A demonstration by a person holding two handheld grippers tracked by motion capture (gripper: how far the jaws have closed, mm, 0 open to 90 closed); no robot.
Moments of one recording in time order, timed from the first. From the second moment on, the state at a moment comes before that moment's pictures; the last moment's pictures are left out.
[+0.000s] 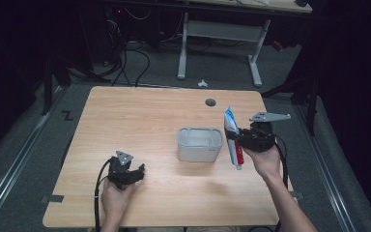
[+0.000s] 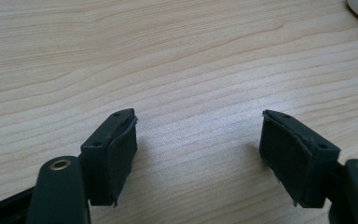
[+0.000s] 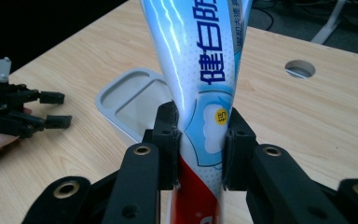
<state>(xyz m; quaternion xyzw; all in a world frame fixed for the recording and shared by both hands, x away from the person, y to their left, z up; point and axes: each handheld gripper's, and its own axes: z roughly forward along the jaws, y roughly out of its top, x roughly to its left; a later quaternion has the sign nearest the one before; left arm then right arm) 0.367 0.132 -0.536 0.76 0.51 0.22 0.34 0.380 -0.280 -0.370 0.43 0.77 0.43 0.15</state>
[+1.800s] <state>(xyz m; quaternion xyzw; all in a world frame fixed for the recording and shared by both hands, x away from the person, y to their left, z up) 0.367 0.132 -0.536 0.76 0.51 0.22 0.34 0.439 -0.206 -0.345 0.38 0.76 0.50 0.19</state>
